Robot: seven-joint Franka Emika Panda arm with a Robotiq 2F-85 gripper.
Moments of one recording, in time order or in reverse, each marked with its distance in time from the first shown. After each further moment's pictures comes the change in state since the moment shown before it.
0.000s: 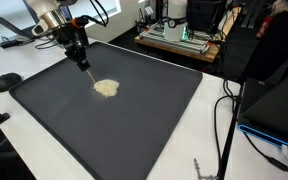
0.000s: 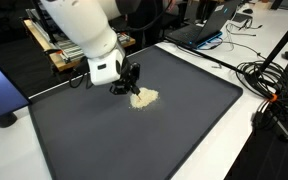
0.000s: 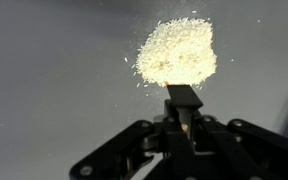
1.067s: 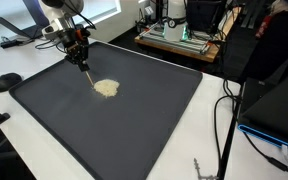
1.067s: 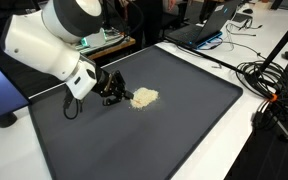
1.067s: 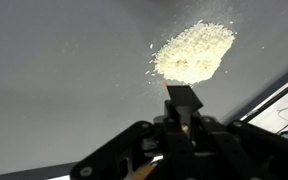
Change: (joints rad) arm -0.141 0.053 0.014 -0.054 0.365 -0.003 -0.796
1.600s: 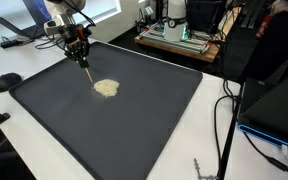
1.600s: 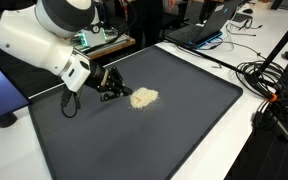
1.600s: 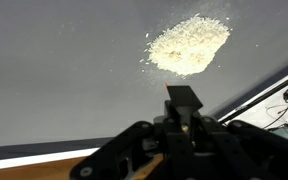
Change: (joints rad) arm 0.011 -0.055 -0.037 -0.067 0.101 -0.011 -0.162
